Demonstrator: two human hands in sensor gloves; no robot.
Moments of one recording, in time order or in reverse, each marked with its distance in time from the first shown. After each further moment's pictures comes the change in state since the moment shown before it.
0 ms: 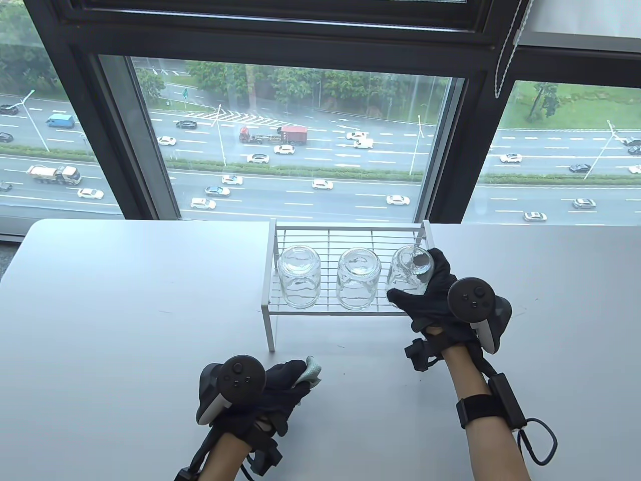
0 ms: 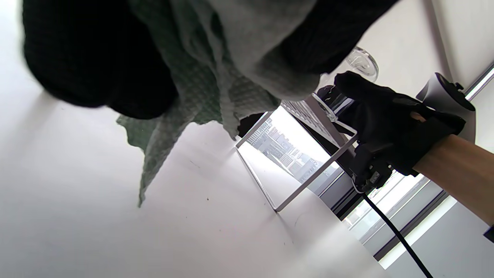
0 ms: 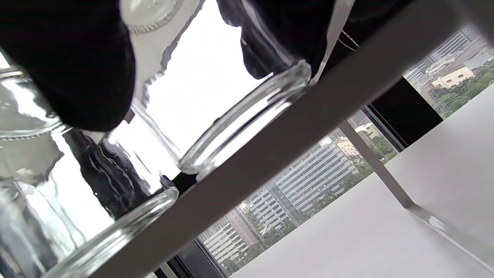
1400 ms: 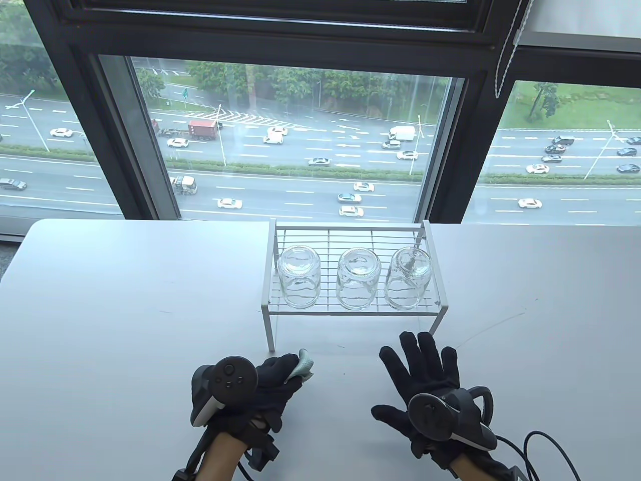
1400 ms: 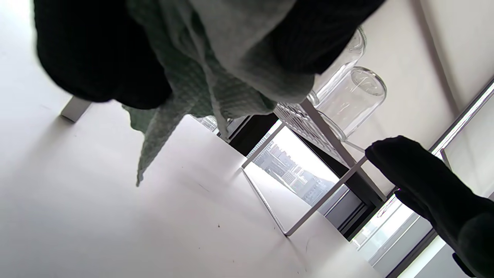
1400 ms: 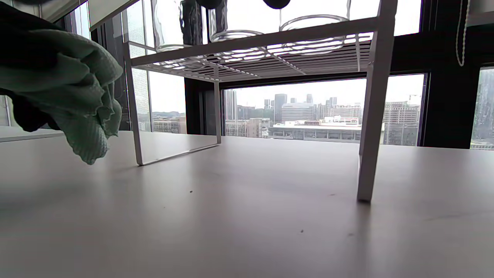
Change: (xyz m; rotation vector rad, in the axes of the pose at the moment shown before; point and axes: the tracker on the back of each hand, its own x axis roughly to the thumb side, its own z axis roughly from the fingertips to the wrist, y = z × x) left_hand -0.011 0.008 0.004 0.092 0.007 -0.010; right_hand 0.019 0.029 0.154 0.285 -0.382 0.623
